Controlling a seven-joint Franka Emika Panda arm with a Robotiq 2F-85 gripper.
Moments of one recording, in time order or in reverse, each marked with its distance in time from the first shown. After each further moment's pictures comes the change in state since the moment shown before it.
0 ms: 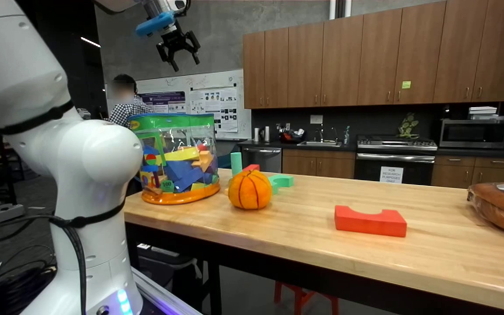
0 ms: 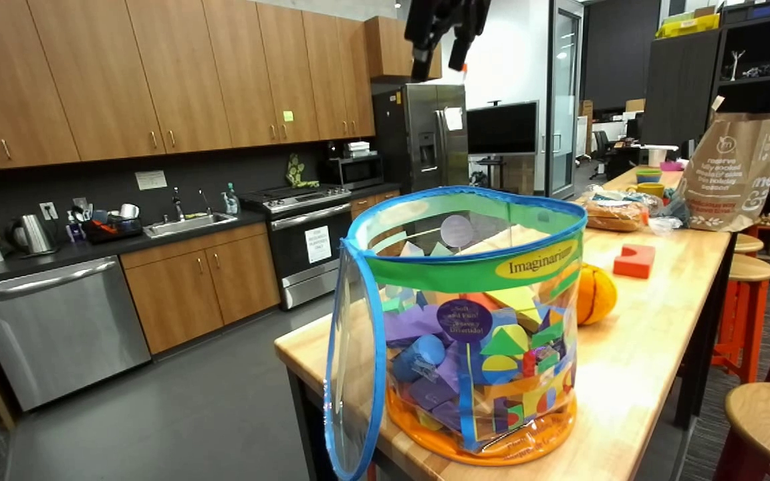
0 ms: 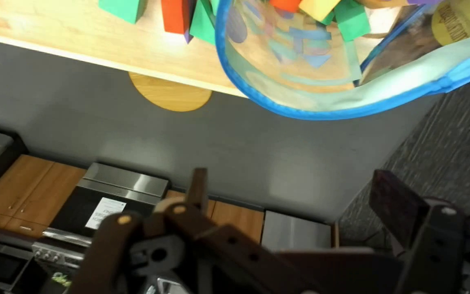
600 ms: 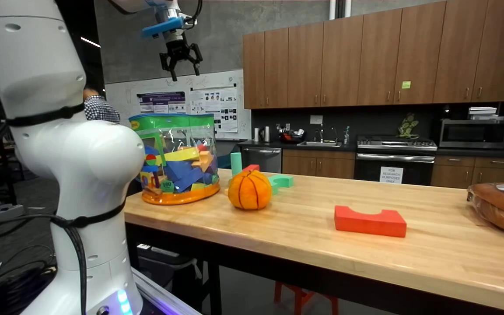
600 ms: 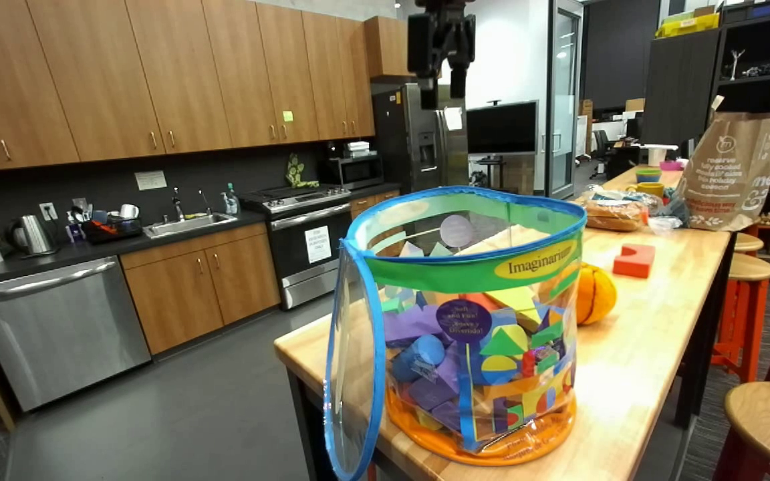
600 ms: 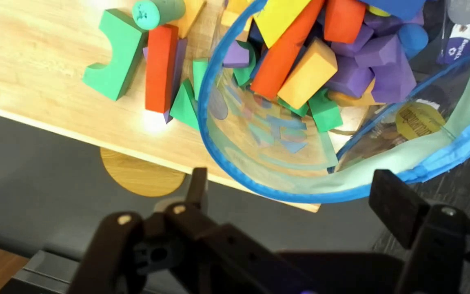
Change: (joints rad) arm 0.051 0.204 -0.026 0.205 0.004 -0.327 -0.077
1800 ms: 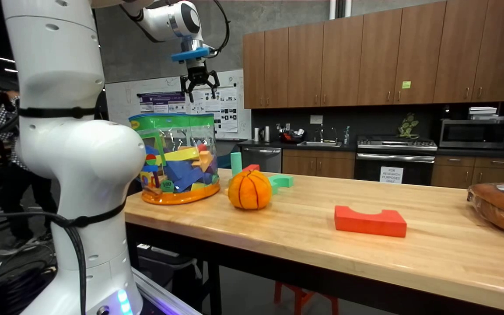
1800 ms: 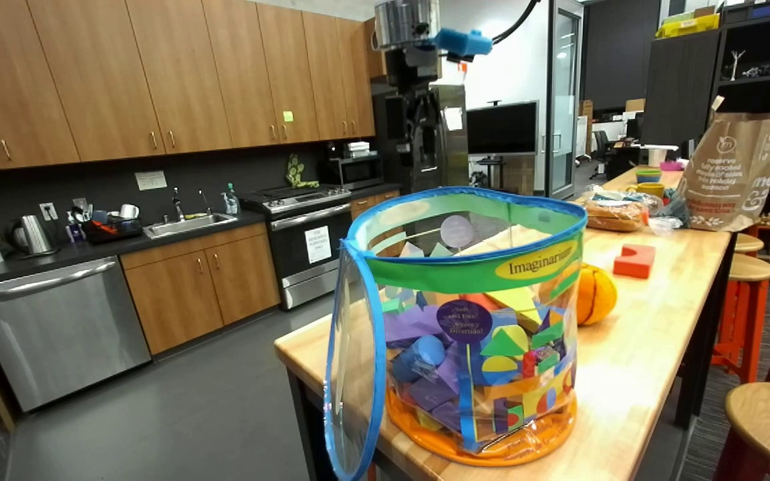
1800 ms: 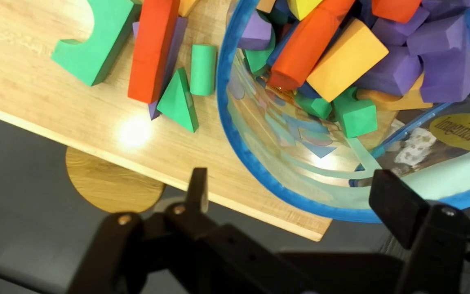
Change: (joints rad) arm 0.009 0.231 -0.047 0.067 -0.027 0.067 -0.117
